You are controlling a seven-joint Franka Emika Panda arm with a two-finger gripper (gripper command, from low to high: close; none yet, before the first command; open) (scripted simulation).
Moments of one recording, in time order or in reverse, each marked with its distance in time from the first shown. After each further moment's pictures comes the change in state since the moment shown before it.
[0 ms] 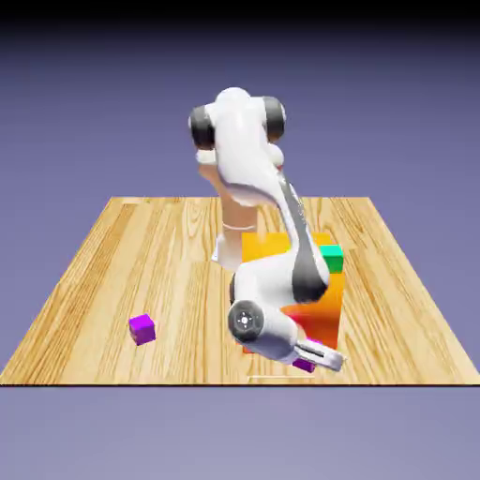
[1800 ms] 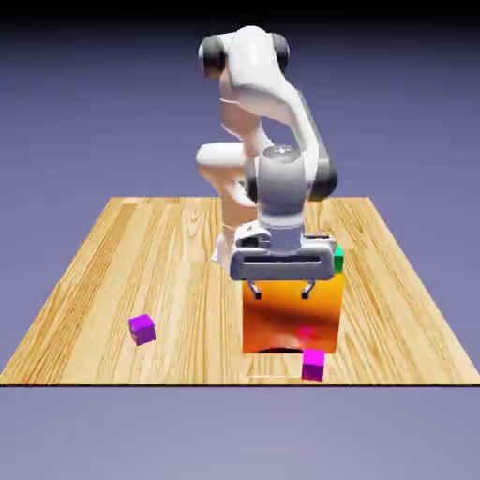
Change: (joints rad) arm 0.018 -0.454 0.091 -0.310 -0.564 0.385 -0.248
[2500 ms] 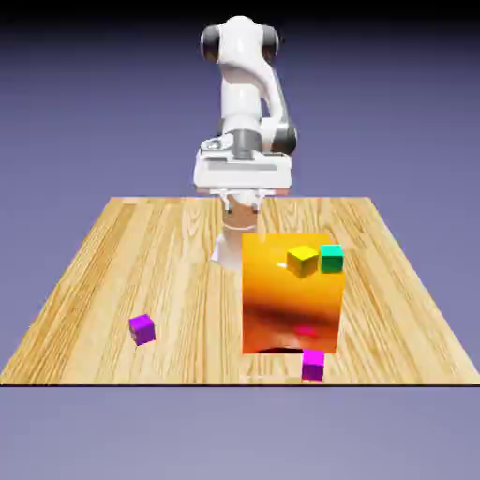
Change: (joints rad) arm 0.064 -0.761 -0.206 -0.712 0.004 0.751 -0.254
